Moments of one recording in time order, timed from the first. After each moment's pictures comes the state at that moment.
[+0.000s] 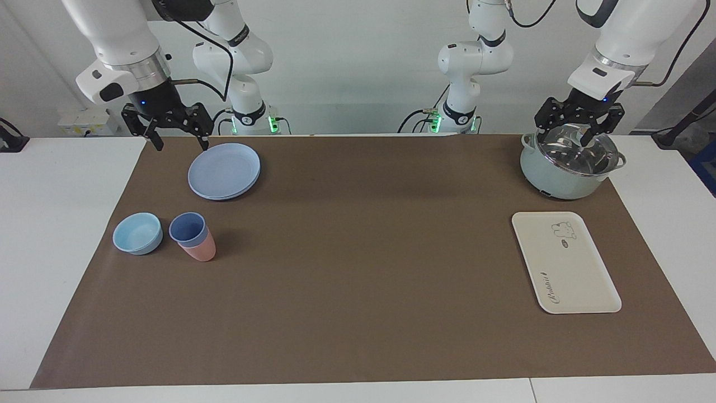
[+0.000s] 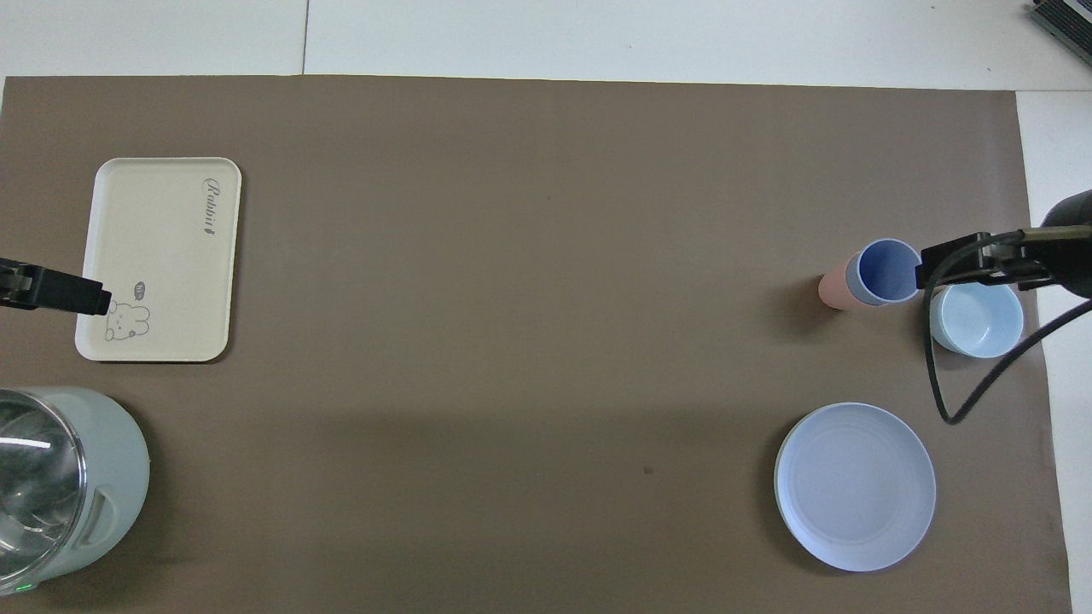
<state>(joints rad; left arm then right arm) 0.00 -0.08 -0.03 -1.63 0.00 1.56 0.19 0.04 -0.02 0.00 -1.56 0.00 1.55 0.08</state>
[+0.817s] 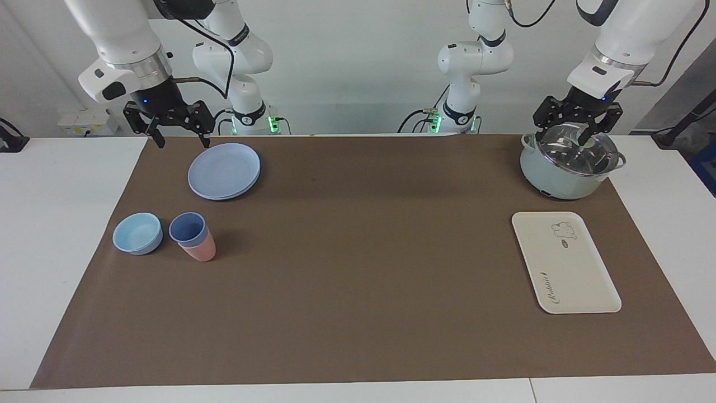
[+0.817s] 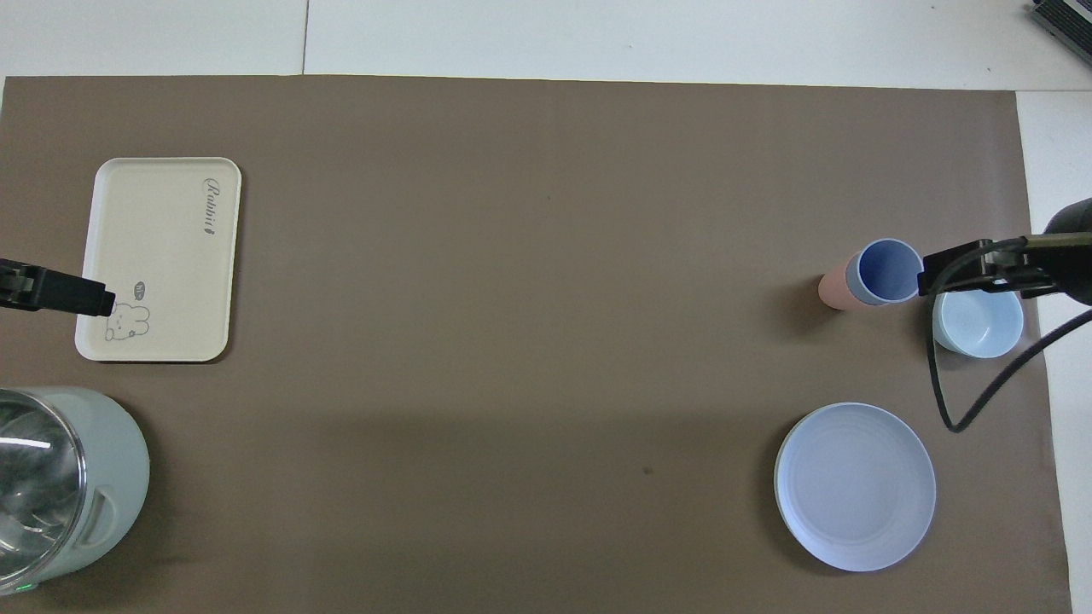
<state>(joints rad) 0.00 -0.08 -0.04 -1.62 -0.01 1.55 0.19 0.04 -0.03 -0.01 -1.56 0.00 1.54 0.12</state>
